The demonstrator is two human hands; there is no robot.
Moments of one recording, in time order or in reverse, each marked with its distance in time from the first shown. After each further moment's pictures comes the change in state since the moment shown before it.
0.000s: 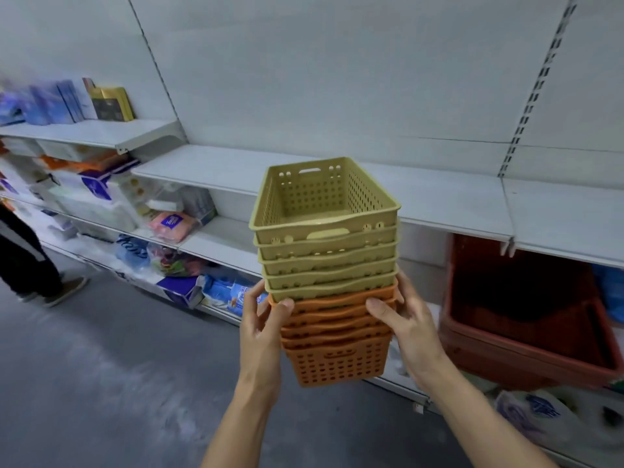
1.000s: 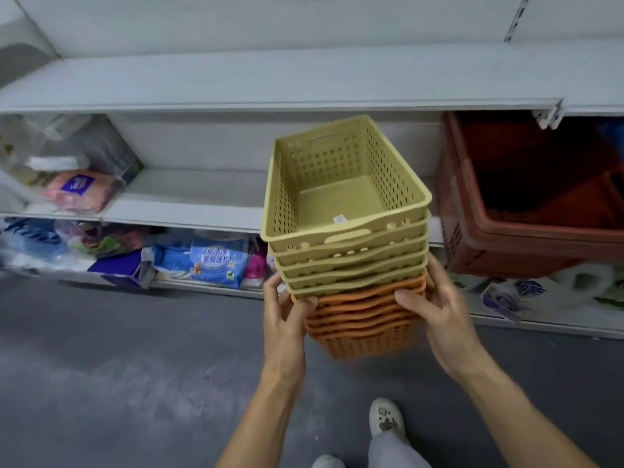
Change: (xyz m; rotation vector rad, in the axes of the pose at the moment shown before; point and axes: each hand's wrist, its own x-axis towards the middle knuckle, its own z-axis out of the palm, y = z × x) left_hand 0.066 -0.149 -0.083 -0.045 -0.279 -0.225; right_hand -0.027 0.152 0.021 -0.089 0.298 0.080
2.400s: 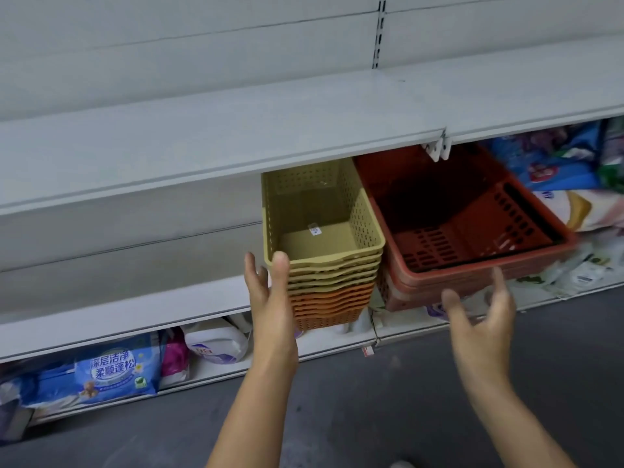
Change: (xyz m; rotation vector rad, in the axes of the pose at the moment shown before) left_hand 0.155 -0.020 0.162 0.058 -0.161 -0.148; right_hand 0.074 0.015 -0.128 -0.406 0.955 0.049
